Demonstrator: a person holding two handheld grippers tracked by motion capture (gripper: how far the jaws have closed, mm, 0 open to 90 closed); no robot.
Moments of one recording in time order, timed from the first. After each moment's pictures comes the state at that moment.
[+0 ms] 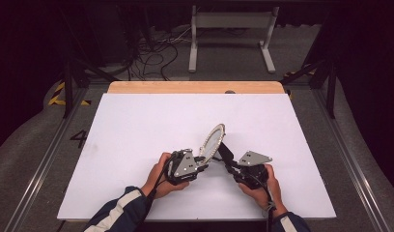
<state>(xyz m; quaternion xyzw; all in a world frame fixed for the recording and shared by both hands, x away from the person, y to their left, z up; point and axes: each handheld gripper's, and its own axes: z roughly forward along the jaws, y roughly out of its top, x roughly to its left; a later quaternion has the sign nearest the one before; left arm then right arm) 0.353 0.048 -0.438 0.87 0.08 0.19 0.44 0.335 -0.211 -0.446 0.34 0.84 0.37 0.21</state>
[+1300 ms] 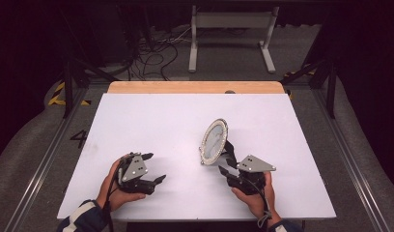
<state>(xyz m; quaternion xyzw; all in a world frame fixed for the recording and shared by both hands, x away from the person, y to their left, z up) 0.323 0.182 -0.441 0.86 0.22 0.21 0.42 0.312 -0.190 -0.435 0.36 0.78 0.46 0.22</state>
